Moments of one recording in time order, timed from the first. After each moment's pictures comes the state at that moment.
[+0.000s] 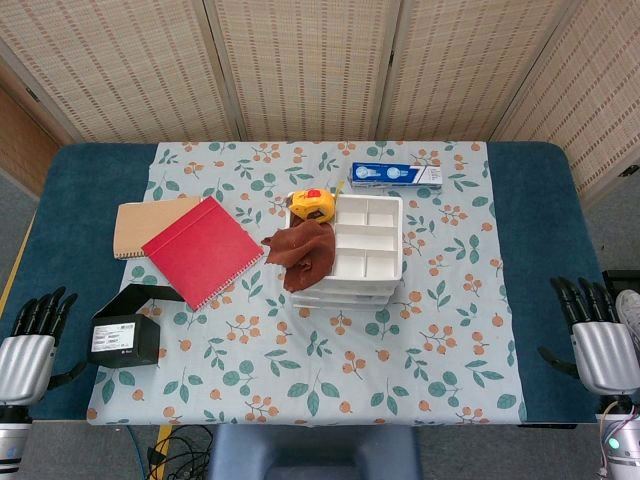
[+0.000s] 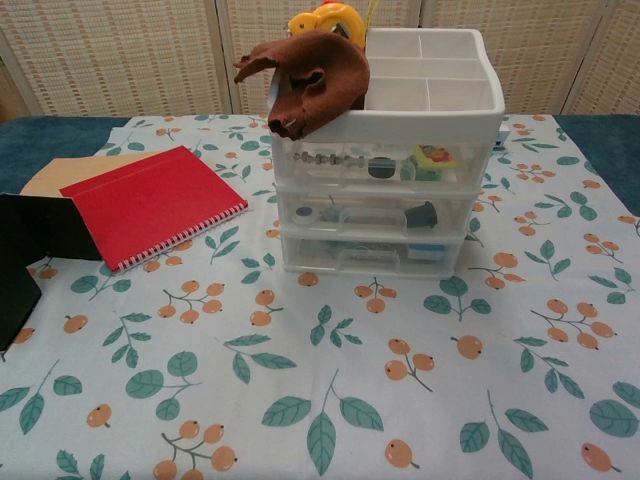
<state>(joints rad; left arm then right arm) -0.12 -1.15 -0.05 -1.60 1.48 1.46 0.13 0.07 -1.13 0.07 -1.60 -1.50 1.50 -0.11</state>
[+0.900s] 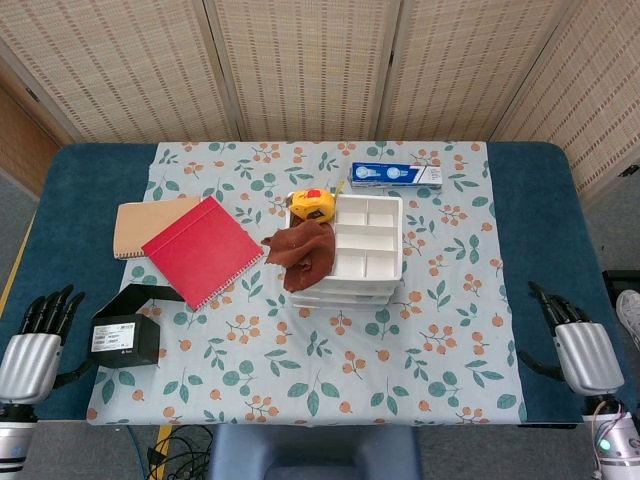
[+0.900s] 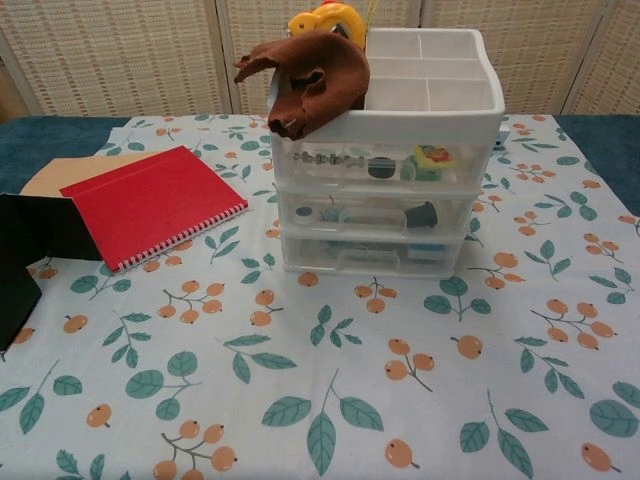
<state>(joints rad) -0.13 -1.16 -0.04 -1.59 1.52 1.47 0.10 0.10 -1.12 0.05 -1.66 -1.55 1.45 0.01</state>
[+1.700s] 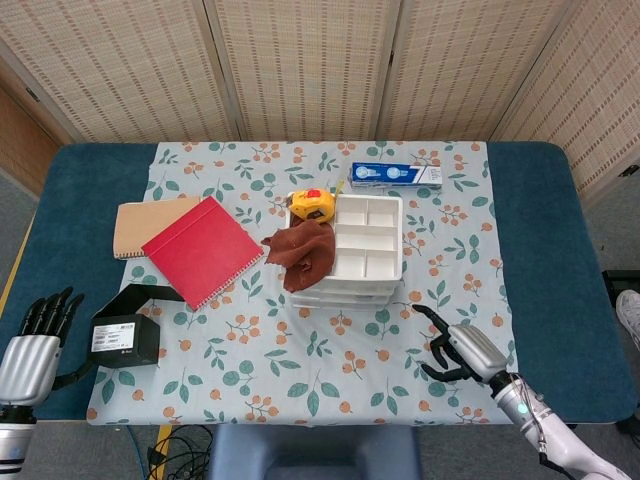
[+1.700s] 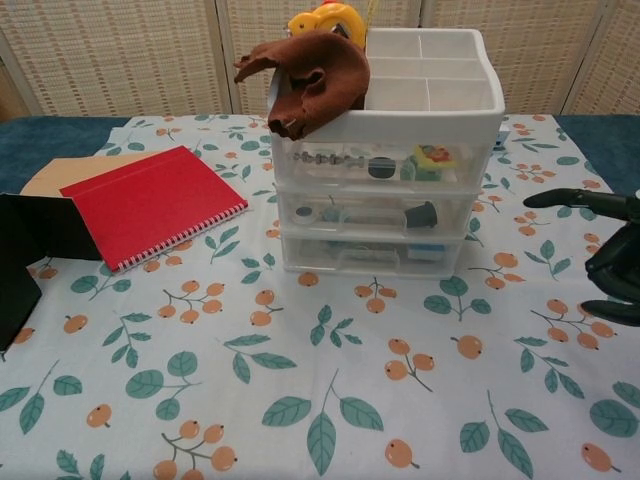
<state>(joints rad) -0.13 -1.16 -0.04 -1.58 1.52 1.47 0.08 0.39 -1.19 0.01 -1.72 -1.57 0.97 0.49</state>
